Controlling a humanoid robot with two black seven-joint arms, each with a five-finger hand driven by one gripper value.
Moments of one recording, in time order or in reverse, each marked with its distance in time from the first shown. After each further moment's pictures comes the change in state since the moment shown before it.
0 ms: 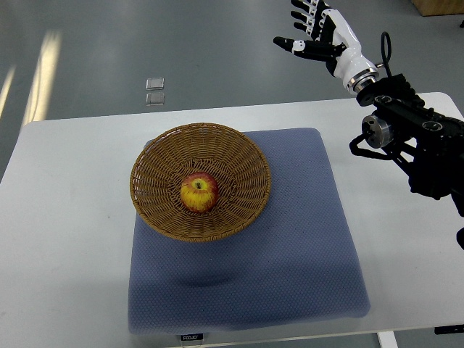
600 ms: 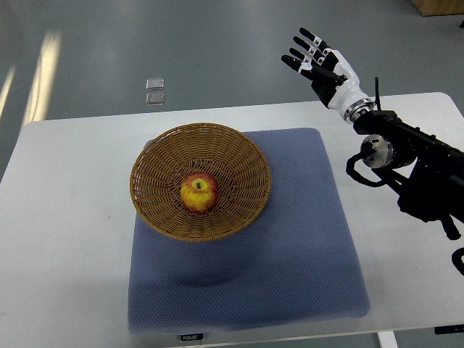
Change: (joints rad) left arm 0.000 0.000 0.000 0.000 0.000 0.000 0.000; right arm -0.089 0.022 0.036 0.006 0.256 0.174 -0.082
